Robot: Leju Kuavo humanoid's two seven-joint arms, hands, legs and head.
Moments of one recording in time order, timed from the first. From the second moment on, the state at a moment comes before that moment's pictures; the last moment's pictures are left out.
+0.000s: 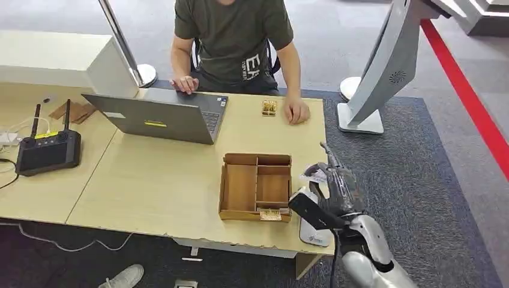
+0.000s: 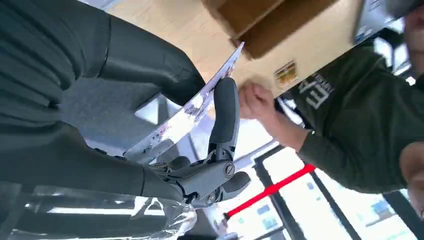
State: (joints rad) left arm -0.15 -0.01 1.21 -0.12 -1.55 -0.11 -0.14; right arm -0.42 -0.26 0.77 -1.44 0.34 -0.32 0.12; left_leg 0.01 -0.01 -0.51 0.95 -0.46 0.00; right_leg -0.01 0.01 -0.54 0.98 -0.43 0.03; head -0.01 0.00
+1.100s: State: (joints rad) left arm -0.23 -0.03 1.09 -0.12 -1.55 -0.15 -0.03; right arm -0.80 0.16 0.80 -0.85 0.22 -0.32 0.04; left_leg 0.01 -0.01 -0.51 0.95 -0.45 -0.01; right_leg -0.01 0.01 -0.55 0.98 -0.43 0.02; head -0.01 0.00
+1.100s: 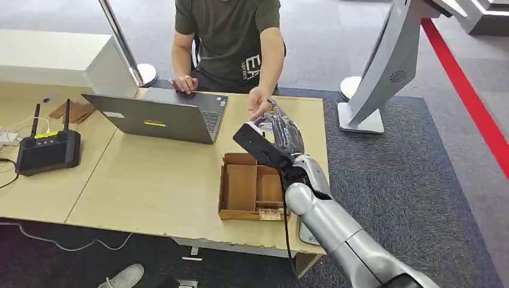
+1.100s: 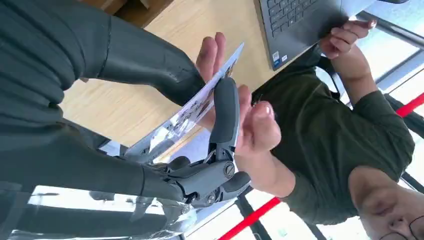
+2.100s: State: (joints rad) left arm -0.20 -0.03 1.09 -0.12 -1.54 -0.12 -0.05; right arm -0.65 0.15 0.70 -1.06 0.41 -0.33 0.04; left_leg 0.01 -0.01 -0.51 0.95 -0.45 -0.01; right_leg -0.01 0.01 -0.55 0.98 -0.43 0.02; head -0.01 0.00
